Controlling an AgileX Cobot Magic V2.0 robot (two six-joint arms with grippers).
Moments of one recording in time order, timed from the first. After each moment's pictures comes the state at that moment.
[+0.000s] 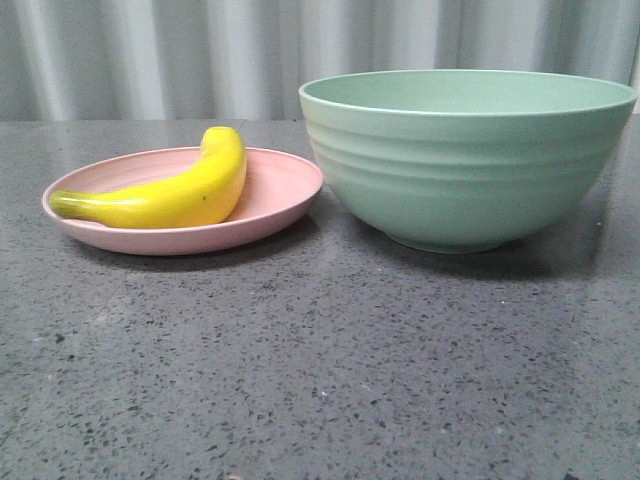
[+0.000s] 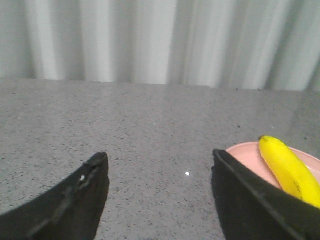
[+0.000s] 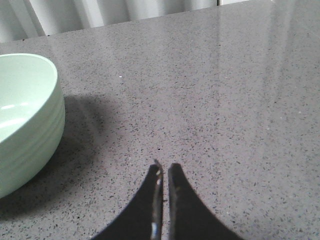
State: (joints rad) left arm -0.12 0.47 -0.56 -0.05 0.37 -0.05; right arm -0.14 0.26 -0.37 0.03 0.51 0.09
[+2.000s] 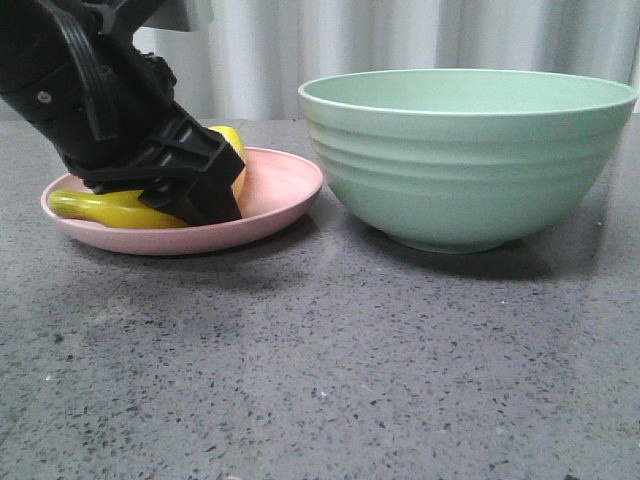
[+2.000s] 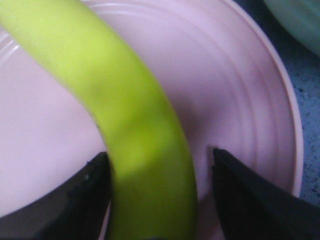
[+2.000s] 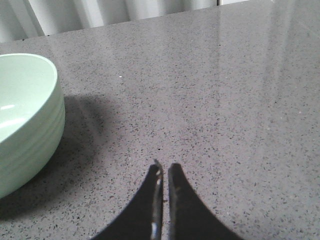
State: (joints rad) left arm -0.67 1.54 -0.96 0.05 0.41 -0.03; right arm -0.14 0.26 -0.37 0.03 0.51 0.09
